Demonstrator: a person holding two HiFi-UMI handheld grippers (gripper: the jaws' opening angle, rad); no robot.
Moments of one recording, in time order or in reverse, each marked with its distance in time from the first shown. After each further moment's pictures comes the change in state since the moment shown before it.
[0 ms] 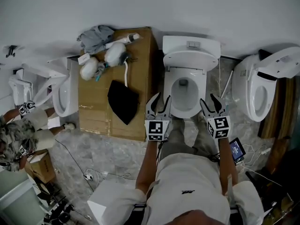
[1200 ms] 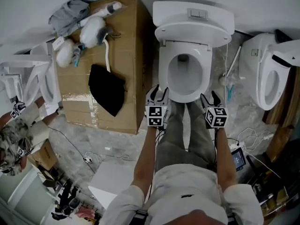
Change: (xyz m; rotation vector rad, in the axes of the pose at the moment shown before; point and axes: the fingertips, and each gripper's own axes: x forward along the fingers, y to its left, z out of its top) left arm 0.071 -0.012 -0.256 -0.131 0.367 -0.011; right arm 0.083 -0.038 -0.254 0.309 0.325 -0.046
